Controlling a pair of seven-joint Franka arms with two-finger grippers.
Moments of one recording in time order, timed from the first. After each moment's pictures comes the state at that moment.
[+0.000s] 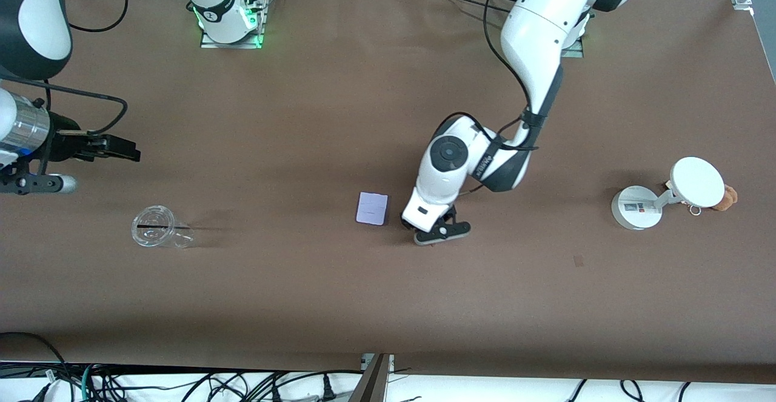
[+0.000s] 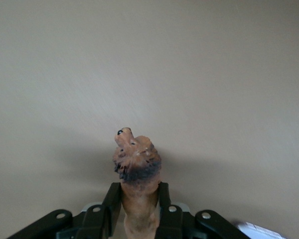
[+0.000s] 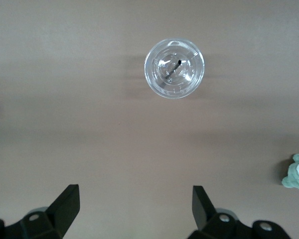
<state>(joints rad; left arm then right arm) -0.53 0.87 -0.02 -1.34 0.06 2.39 -0.82 0.11 0.26 -0.13 -1.49 0.08 1.60 -0.02</state>
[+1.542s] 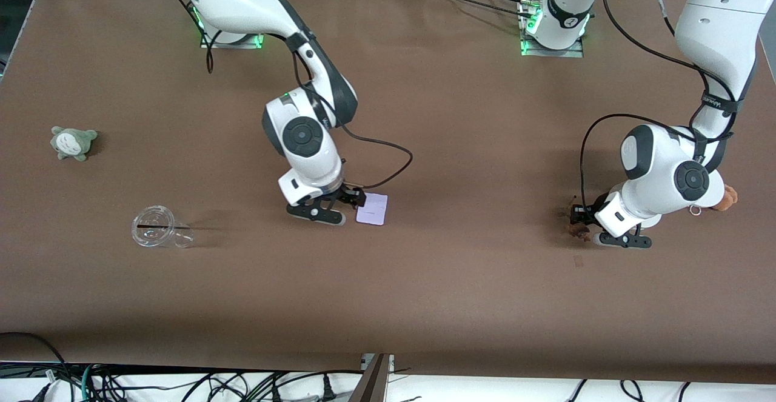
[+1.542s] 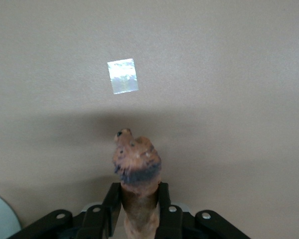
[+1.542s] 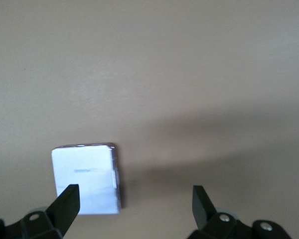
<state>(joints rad) 0.29 0.59 -0.30 -1.87 0.06 2.41 0.05 0.69 0.73 -0.12 -1.49 0.08 2.31 0.77</state>
